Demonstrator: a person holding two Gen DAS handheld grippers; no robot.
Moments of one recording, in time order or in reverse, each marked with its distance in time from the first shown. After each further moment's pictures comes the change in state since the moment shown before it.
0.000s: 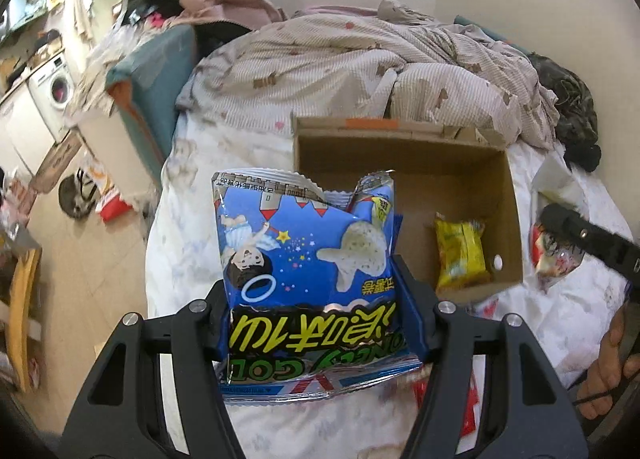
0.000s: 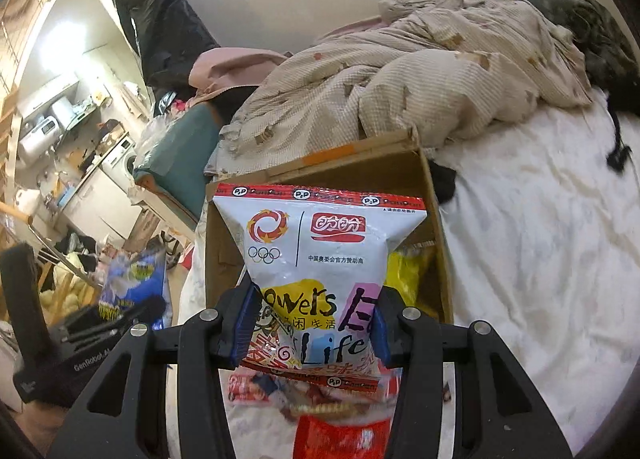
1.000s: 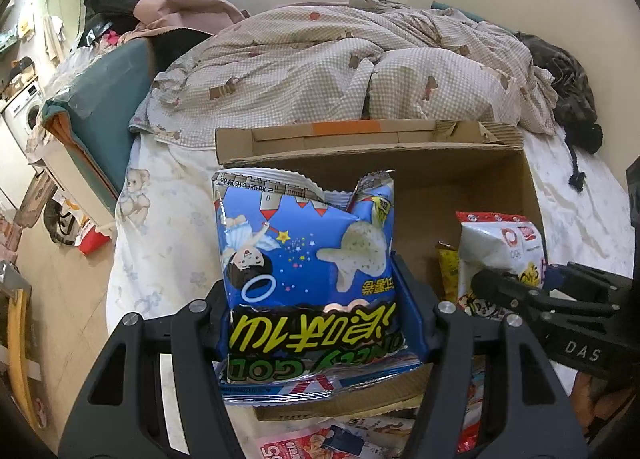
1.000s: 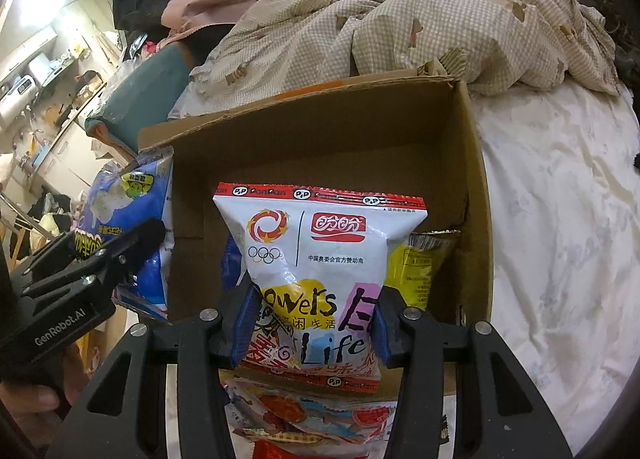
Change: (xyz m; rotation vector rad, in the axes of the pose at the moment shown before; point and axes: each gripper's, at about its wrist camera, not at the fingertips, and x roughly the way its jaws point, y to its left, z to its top) left arm 0.085 -0.029 0.027 0.089 -0.003 -0.038; right arm 0.098 -0.020 -0.002 -0.041 0.191 -0.074
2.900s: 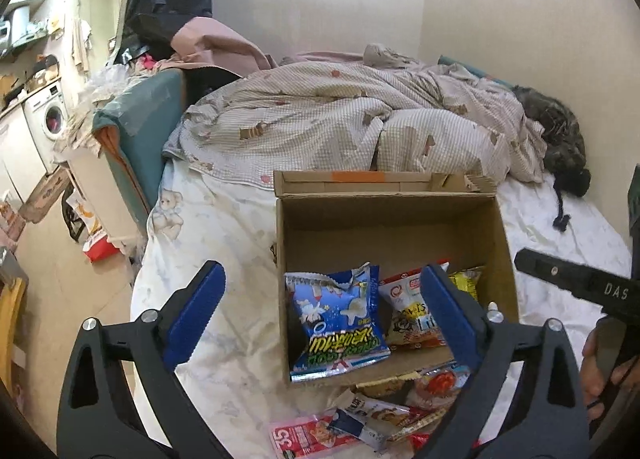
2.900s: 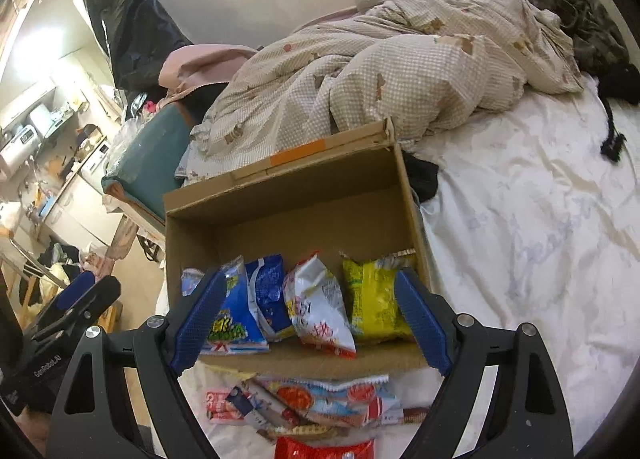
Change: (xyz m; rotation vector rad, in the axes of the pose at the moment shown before) left arm -0.086 0.024 -0.024 -0.085 -0.192 0.003; right arm -0.074 -0.012 -0.011 0.108 -0.158 0.012
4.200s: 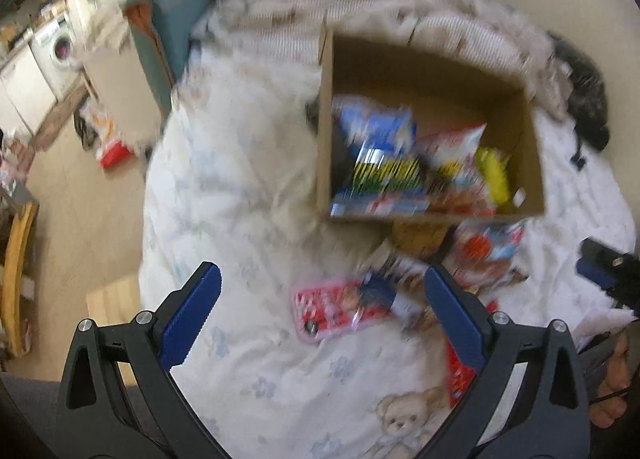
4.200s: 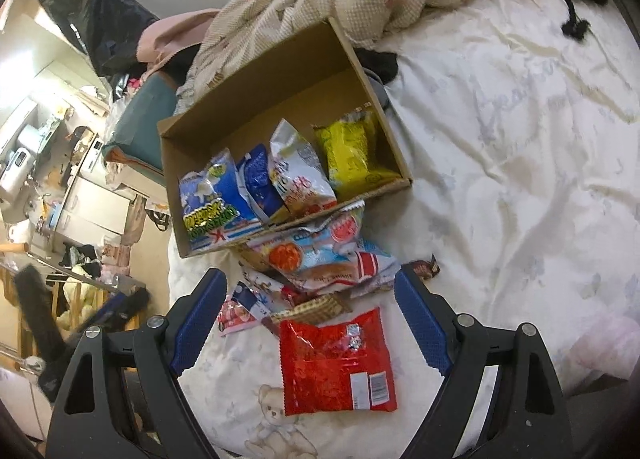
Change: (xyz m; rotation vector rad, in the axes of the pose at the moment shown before) left arm 0.008 0.026 -0.092 -0.086 0.380 0.057; right arm -0.032 -0.030 -0.090 0.183 0.192 0.022
